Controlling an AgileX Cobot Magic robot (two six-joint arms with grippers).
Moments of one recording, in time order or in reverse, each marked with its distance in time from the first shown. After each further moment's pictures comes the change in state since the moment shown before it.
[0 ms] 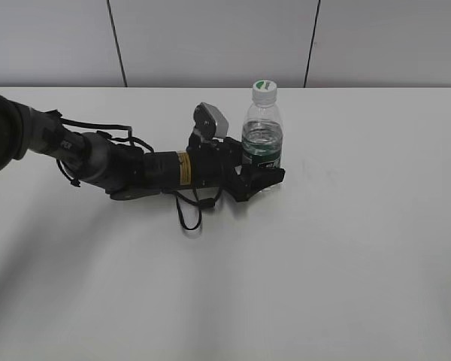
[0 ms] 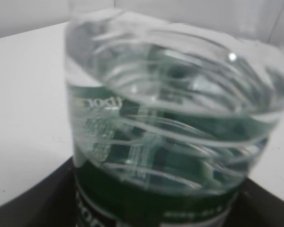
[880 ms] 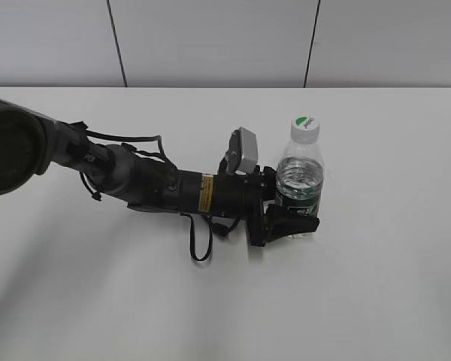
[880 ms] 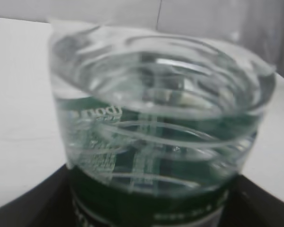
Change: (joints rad) left arm -0.084 0.014 0.000 0.217 -0.161 -0.010; right arm 0.000 0.000 0.000 0.000 0.000 0.000
